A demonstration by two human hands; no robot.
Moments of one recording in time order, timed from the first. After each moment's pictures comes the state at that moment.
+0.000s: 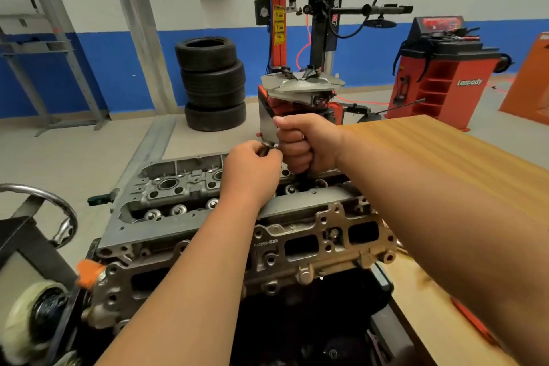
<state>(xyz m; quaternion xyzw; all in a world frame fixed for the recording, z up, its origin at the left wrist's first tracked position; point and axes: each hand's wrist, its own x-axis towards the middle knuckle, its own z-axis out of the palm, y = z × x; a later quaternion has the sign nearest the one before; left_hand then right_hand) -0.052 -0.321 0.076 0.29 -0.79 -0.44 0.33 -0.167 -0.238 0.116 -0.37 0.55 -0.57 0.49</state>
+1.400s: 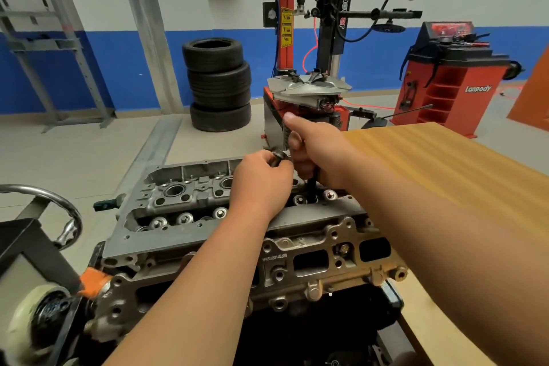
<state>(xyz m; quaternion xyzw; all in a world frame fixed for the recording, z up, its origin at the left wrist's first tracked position) -0.054 -0.322 0.074 0.29 -0.80 -0.42 0.32 -0.152 -0.241 0.111 -0.33 0.65 -0.61 0.32</state>
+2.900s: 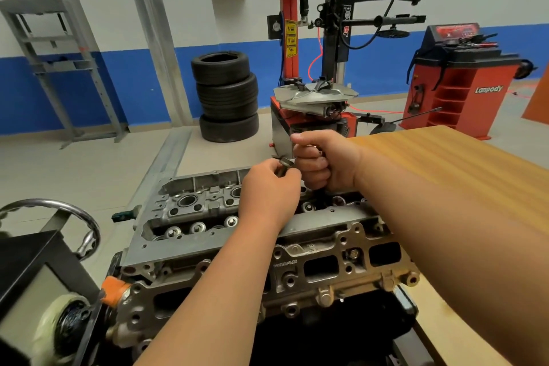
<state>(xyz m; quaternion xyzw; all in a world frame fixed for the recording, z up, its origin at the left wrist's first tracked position) -0.047 -0.317 0.076 0.28 -0.80 -0.43 0.33 -0.165 -0.237 0.121 -0.32 0.55 -0.59 0.49</state>
